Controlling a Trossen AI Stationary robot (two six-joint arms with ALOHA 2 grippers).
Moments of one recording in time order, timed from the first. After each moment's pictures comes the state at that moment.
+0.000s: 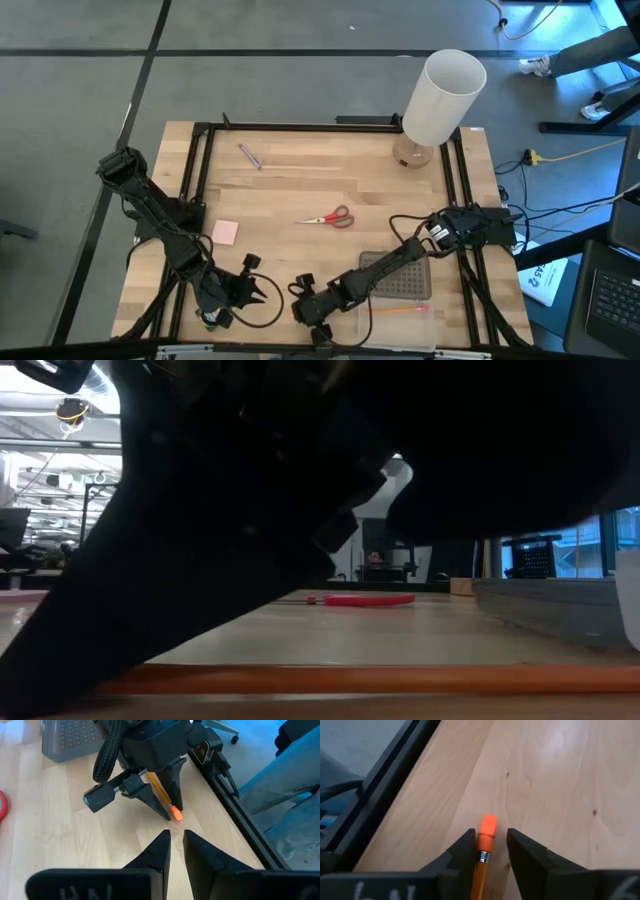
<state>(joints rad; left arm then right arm) -0.87 1.38 0.79 -0.14 -0.43 -0.31 0.50 2.40 1.71 -0.15 0.12 0.13</state>
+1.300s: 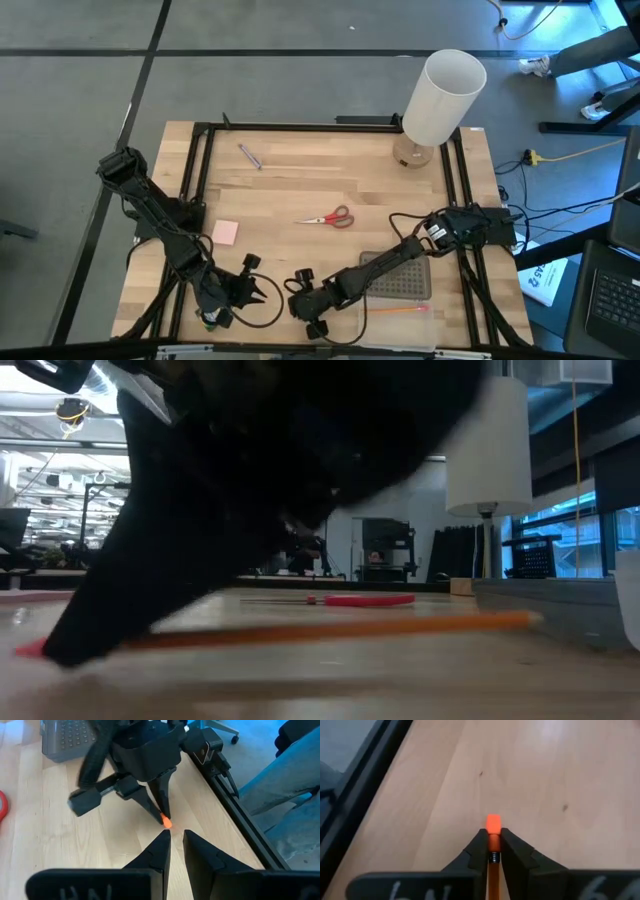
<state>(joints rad) -0.86 1.38 0.79 -0.14 -0.43 -0.31 0.49 2.40 1.81 -0.28 0.14 0.17</state>
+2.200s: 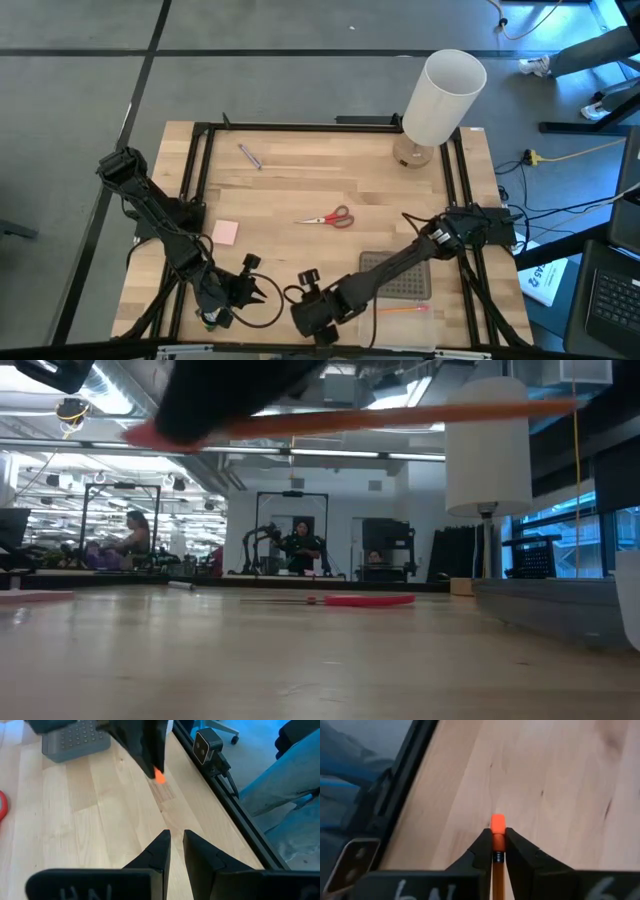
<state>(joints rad) -0.86 1.38 0.79 -0.14 -0.43 -0.31 0.54 2.39 2.18 -0.86 0.20 0.15</state>
